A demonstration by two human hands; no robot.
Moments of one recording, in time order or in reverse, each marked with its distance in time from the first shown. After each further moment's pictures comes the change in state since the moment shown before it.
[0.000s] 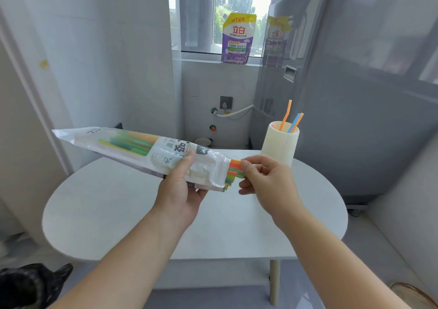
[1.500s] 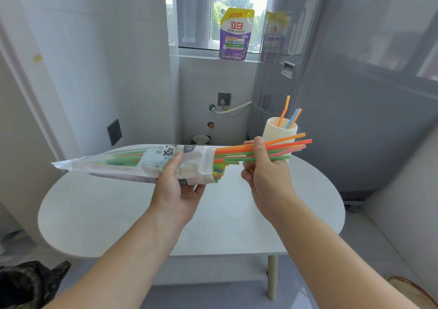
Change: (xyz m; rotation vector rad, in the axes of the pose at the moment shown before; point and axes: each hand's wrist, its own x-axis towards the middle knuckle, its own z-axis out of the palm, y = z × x) left_hand 0.004 -0.003 -0.004 -0.164 0.110 -0.058; right_hand 0.014 0.000 0.017 0.479 0.181 0.152
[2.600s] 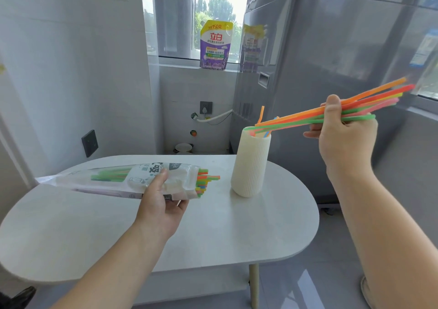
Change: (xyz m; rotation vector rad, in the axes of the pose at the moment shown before) left_hand 0.014 -0.024 -0.004 0.051 0.014 -0.036; right_hand 0.027 -0.130 -0.088 -0.383 0.389 -0.688
